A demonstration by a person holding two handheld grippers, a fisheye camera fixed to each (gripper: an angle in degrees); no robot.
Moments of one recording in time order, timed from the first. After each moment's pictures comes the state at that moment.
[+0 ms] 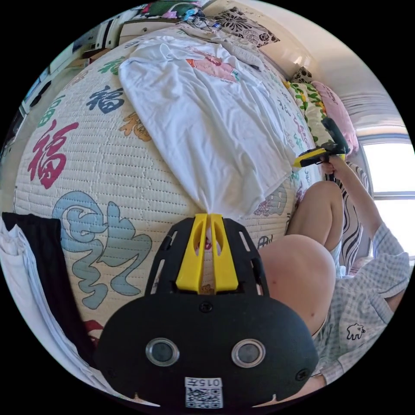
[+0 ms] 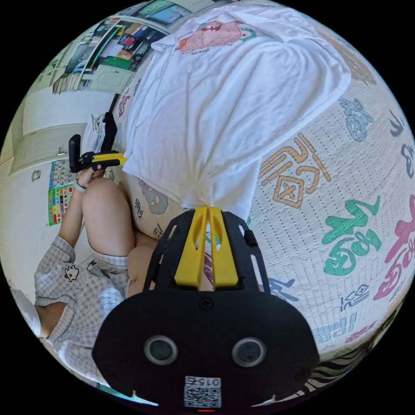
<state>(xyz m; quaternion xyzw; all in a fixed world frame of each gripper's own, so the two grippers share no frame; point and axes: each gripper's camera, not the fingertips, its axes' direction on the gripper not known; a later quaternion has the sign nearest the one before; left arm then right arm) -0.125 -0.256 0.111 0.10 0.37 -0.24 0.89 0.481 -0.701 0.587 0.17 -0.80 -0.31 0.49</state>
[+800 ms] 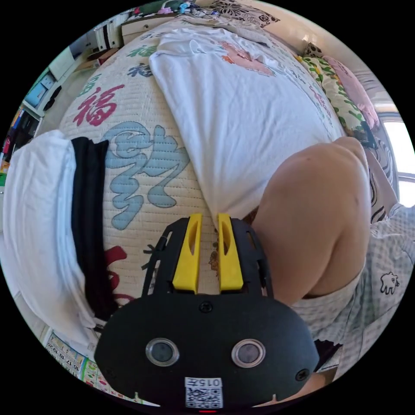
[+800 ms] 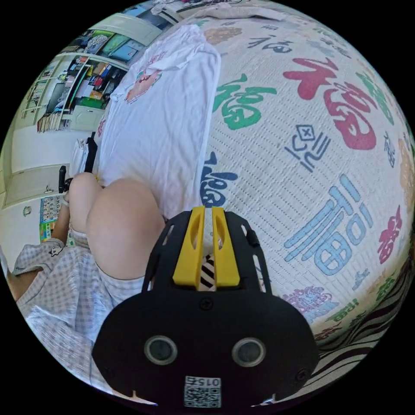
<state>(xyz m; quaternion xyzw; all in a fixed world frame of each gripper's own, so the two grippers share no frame) -0.078 -0.148 0.081 0.01 0.27 -0.21 0.94 0.547 -0.592 0.788 0.16 -0.79 -0.17 0.57</state>
